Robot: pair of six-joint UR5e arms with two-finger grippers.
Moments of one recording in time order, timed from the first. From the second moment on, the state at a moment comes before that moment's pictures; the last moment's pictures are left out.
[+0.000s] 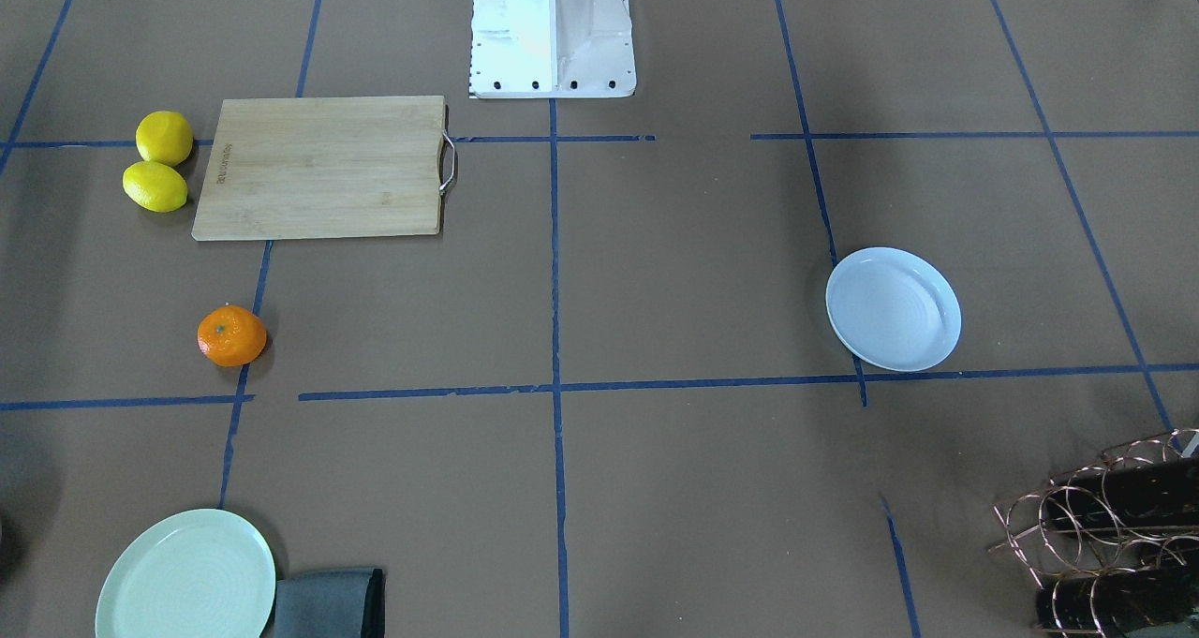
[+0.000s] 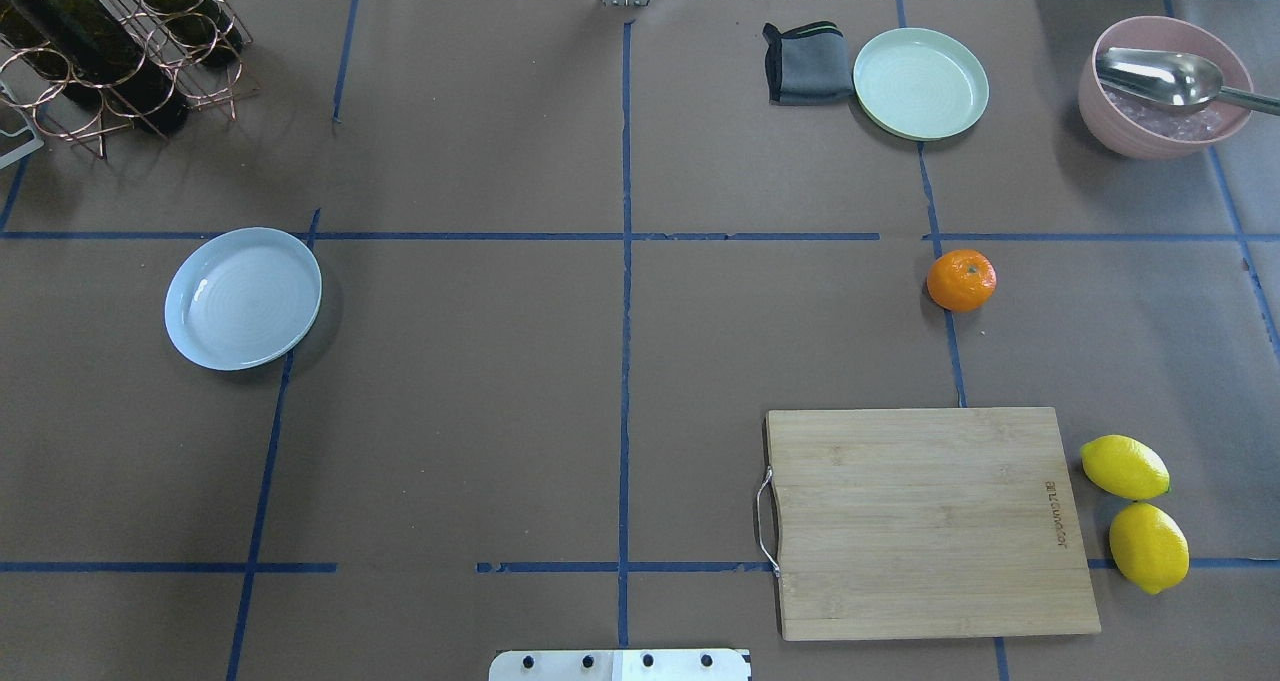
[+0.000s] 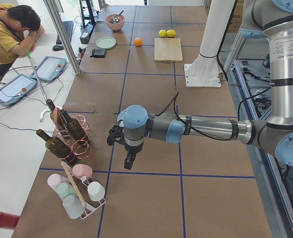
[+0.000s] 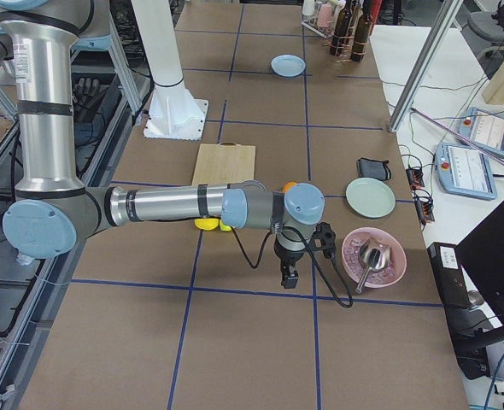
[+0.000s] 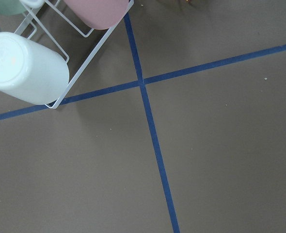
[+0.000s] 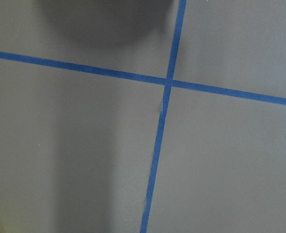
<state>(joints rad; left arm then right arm) -1.54 -1.42 -1.80 -1.68 -2.29 0.10 1.53 -1.58 1.69 -1.72 2.32 -0.15</state>
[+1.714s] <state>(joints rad) -1.02 -1.45 -1.68 -2.65 -2.10 -0.81 1.44 -1.60 1.70 -1.24 2.38 0.05</state>
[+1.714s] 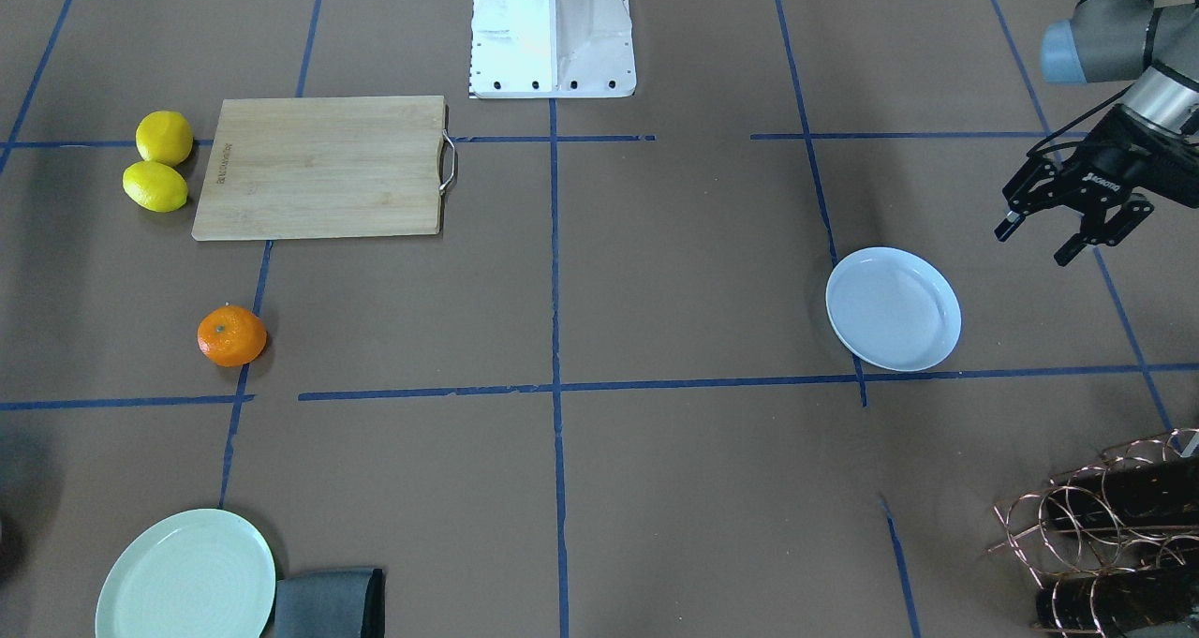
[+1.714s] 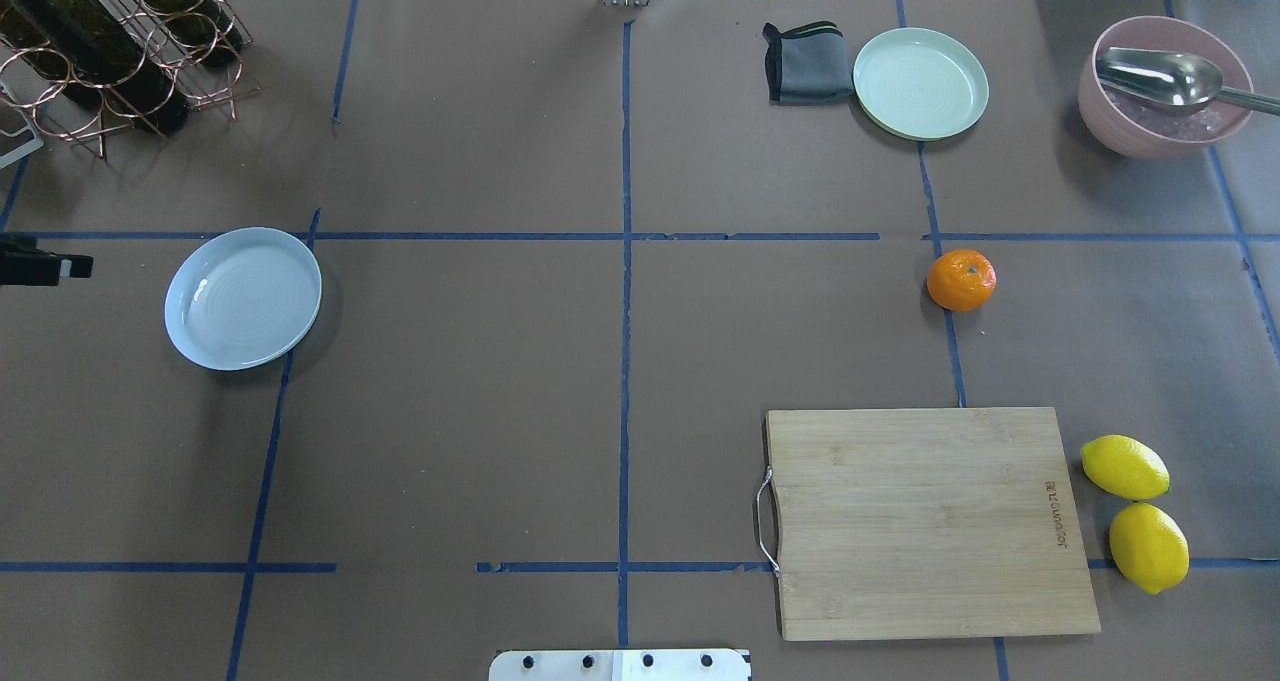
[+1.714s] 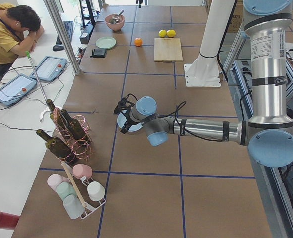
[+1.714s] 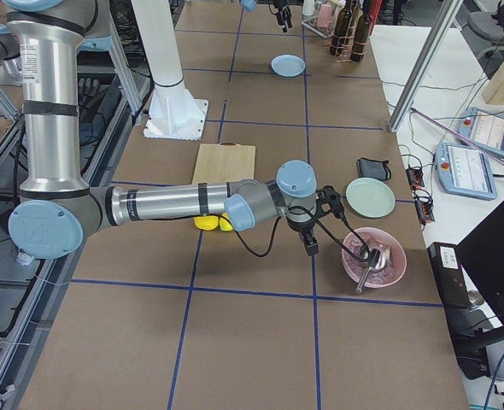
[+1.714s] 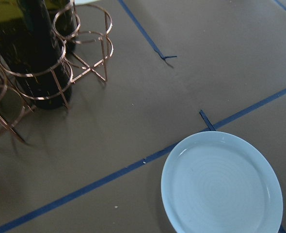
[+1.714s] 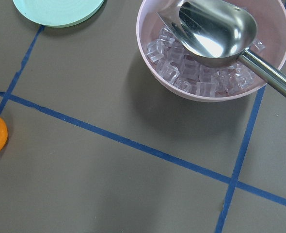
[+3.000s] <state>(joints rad) -0.80 -1.57 -1.48 -2.67 -1.76 -1.10 1.44 -1.62 1.70 -1.24 2.38 0.05</state>
